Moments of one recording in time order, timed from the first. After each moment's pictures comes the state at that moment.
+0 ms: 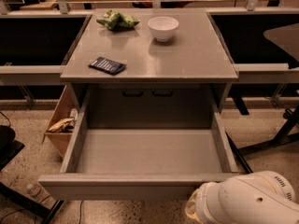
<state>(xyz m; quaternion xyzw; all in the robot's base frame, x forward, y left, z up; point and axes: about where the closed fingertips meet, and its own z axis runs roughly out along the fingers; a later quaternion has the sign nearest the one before) 0.340 -0.130 0.608 -0.59 0.79 0.03 0.18</state>
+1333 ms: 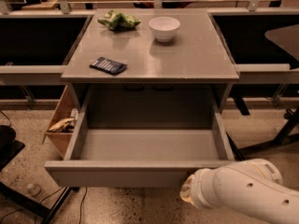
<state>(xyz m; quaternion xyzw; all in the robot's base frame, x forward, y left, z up) 0.388 -0.118 0.607 -0.60 0.77 0.02 0.22</state>
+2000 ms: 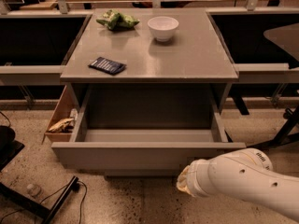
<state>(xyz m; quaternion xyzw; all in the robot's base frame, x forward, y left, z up) 0.419 -0.114 0.603 -0.60 0.76 0.02 0.23</state>
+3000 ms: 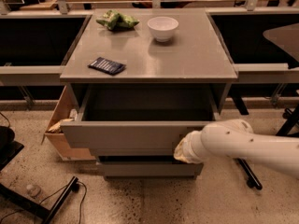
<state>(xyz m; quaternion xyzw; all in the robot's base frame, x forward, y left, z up) 0.528 -0.113 0.592 -0.61 0.75 0.02 0.26</state>
